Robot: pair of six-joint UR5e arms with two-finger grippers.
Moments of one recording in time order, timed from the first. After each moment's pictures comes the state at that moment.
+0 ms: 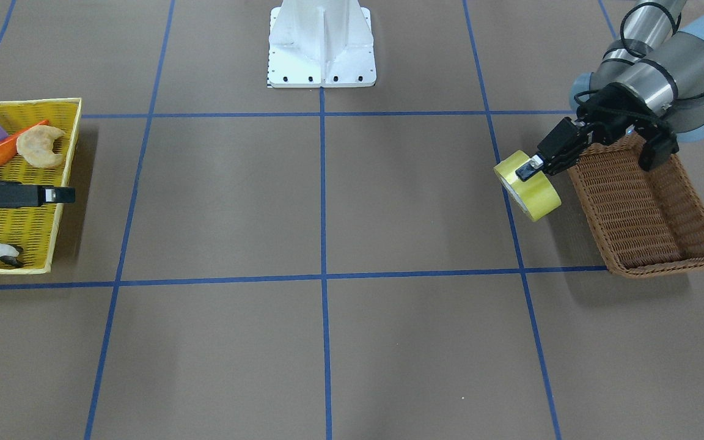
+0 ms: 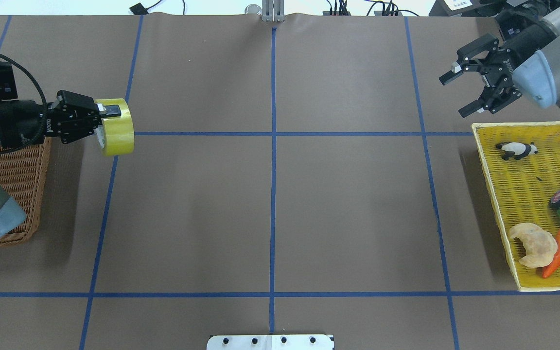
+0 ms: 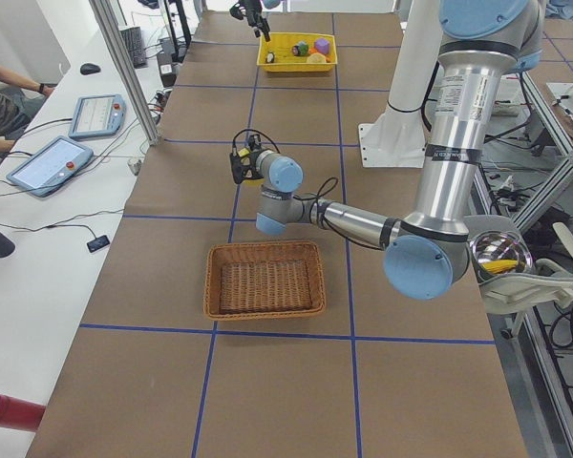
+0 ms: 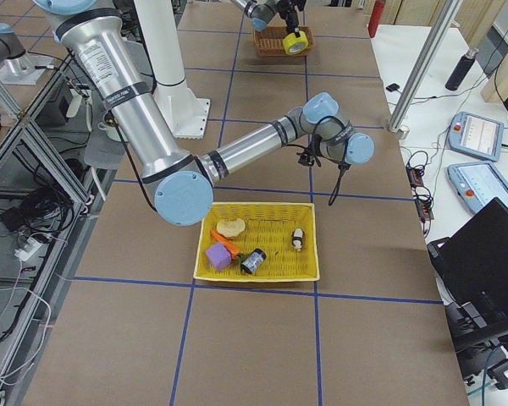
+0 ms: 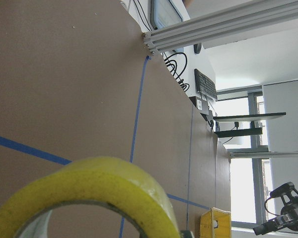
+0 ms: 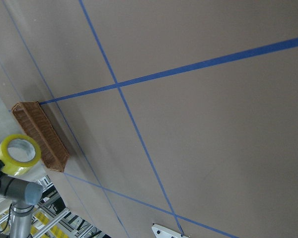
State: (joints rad) left arm -0.94 -1.71 -1.58 -3.22 -2.04 -1.88; right arm 1.25 -1.08 1.56 -2.78 3.09 -0.34
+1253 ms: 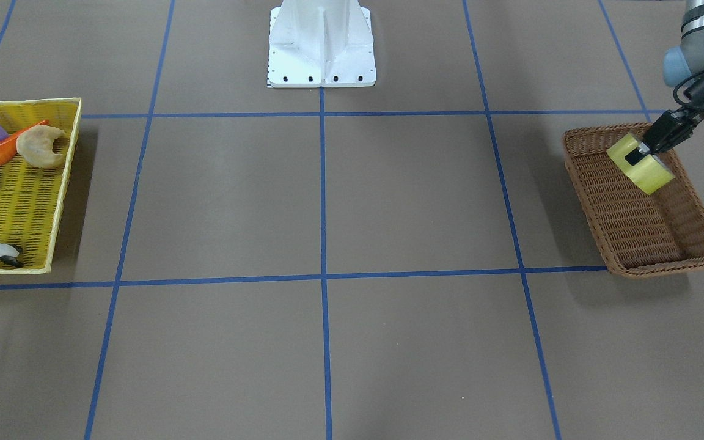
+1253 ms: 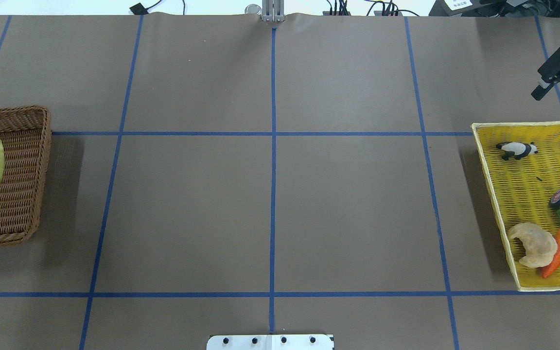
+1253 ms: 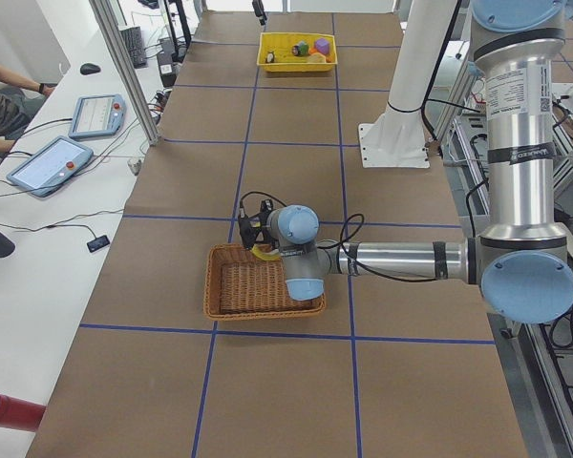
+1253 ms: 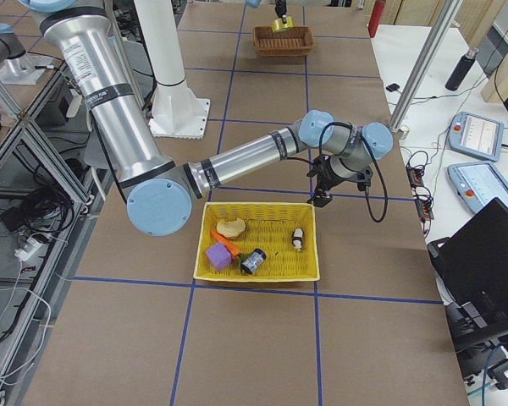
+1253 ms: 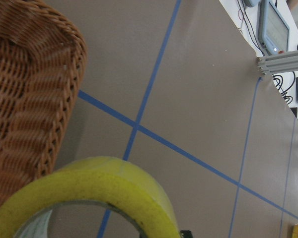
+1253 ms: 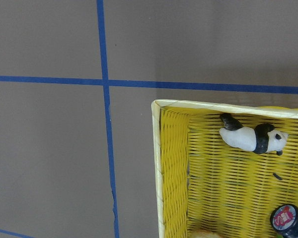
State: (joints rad) left arm -1.18 -1.44 -1.59 -2.98 -2.38 -1.51; right arm 1.35 -1.17 1.57 -2.24 2.56 -0.13
